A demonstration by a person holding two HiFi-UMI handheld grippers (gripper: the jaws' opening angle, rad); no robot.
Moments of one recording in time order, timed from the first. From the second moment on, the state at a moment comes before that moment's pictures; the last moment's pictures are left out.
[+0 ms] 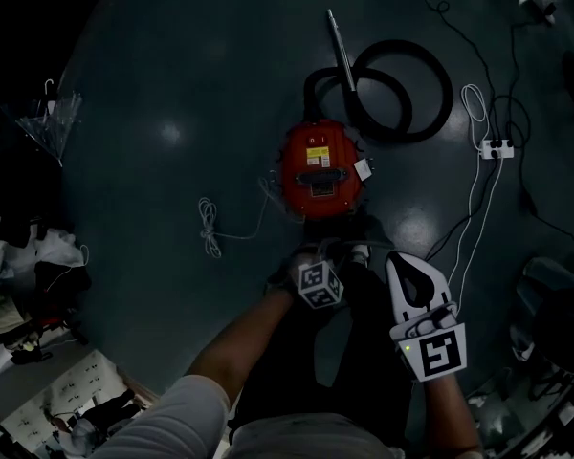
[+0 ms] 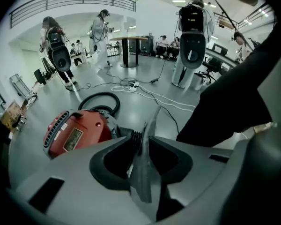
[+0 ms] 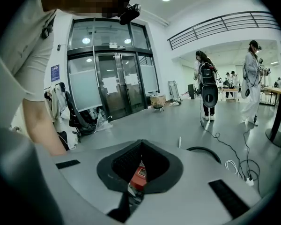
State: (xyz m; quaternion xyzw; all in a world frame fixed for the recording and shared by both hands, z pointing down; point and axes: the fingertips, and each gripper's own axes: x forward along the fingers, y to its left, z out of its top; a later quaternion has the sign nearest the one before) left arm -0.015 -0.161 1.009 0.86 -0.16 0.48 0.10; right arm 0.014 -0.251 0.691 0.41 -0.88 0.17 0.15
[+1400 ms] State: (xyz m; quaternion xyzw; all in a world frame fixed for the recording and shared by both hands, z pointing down) left arm -0.006 -0.126 1.087 0.83 -0.08 0.53 0.12; right arm 0.026 -0.208 0.719 0.39 -0.88 0.19 0.16
